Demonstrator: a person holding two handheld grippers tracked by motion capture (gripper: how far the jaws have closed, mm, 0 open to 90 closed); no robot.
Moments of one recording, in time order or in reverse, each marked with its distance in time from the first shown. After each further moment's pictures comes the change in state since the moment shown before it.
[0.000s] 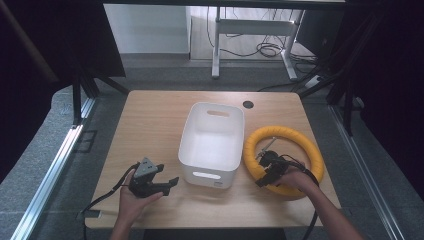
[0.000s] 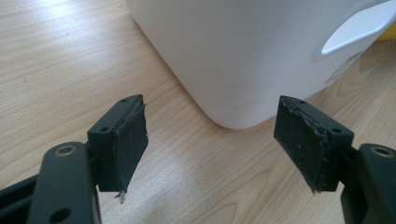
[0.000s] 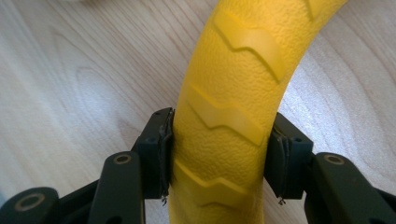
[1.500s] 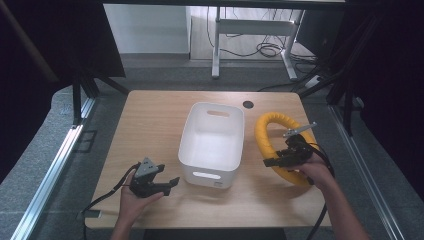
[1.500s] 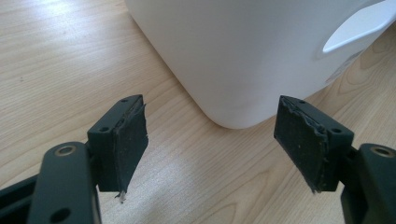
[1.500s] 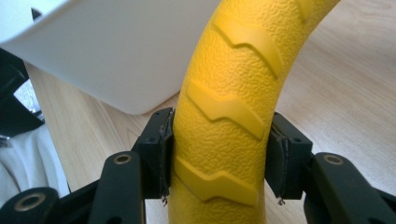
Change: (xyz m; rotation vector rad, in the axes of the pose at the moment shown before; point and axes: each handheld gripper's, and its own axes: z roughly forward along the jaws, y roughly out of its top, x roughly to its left) left arm 0.000 0.000 0.002 0.005 -0.003 0.000; right arm -0.034 -0.025 -0.068 -0.448 0.154 0.129
